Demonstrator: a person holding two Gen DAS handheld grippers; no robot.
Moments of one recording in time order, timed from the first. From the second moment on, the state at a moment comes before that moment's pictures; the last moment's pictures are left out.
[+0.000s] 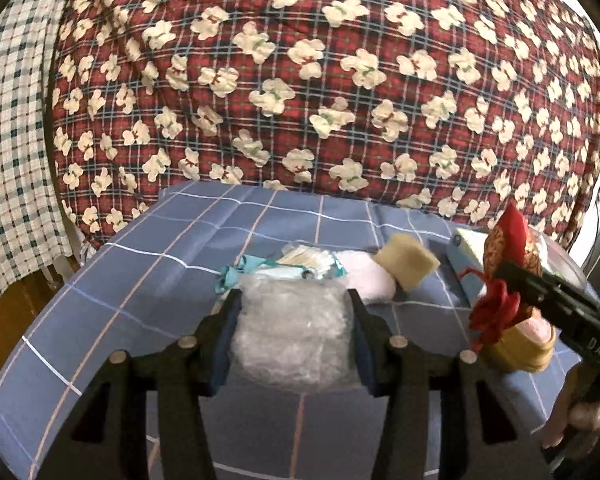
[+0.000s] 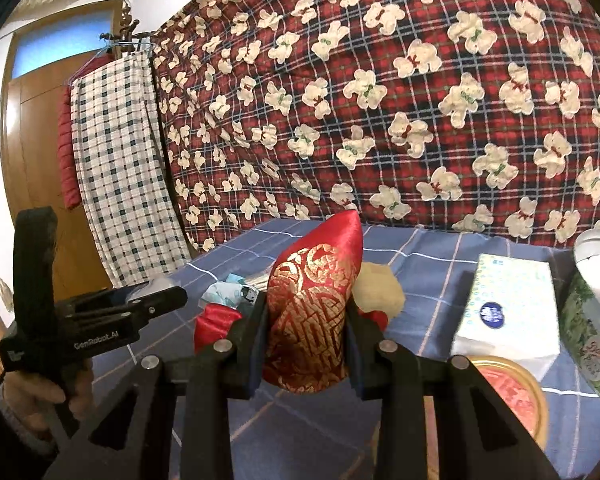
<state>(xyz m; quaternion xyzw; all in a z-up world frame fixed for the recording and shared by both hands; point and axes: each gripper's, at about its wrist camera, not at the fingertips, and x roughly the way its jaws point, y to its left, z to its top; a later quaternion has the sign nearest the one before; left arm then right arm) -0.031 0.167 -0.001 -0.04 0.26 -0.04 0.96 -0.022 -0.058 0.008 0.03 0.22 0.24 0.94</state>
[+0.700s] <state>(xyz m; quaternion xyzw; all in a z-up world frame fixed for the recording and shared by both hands) -0.052 0.138 0.005 -0.05 0.26 -0.06 0.96 -0.052 -0.135 0.014 0.04 0.19 0.20 0.96</state>
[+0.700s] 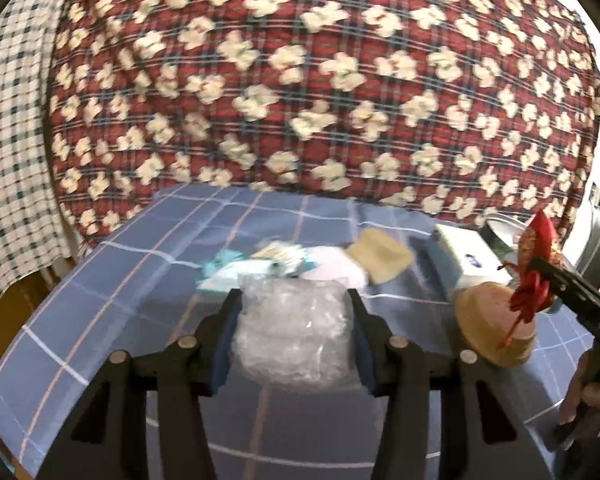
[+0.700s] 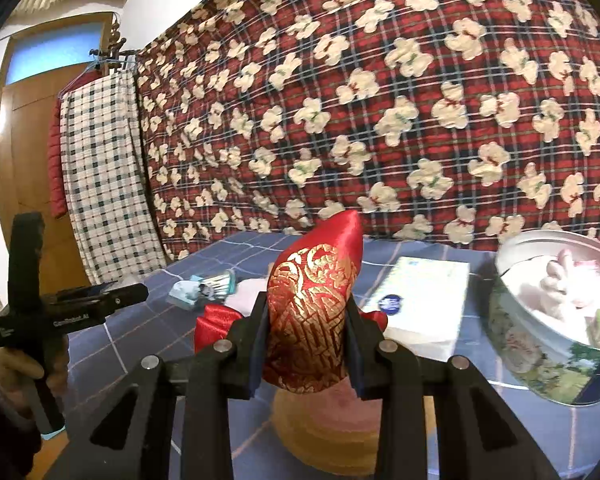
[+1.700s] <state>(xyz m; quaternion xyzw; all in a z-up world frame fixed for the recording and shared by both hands) -0.030 -0.077 0.043 0.00 0.22 -0.25 0.94 -0.057 -0.289 0.029 0.05 0.14 0.04 0.99</state>
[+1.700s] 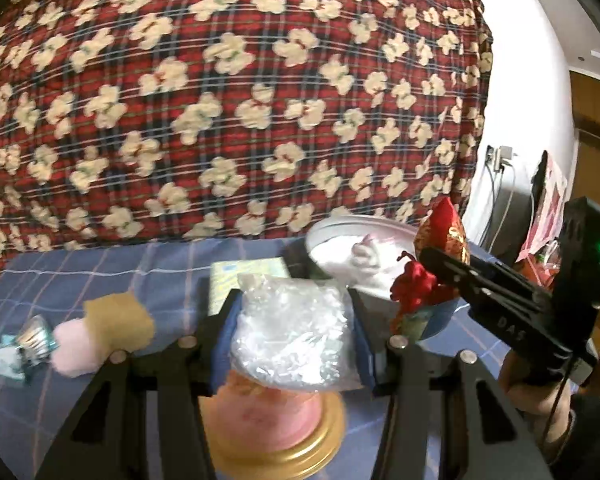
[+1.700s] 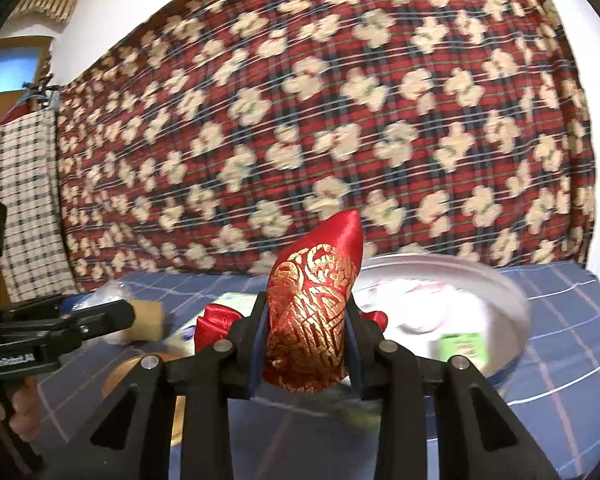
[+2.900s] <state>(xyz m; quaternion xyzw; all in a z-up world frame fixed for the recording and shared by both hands) 0.051 -0.270 0.021 0.01 0.27 -0.24 0.93 -0.008 -0.443 0.022 0.06 0.16 -0.12 0.98</state>
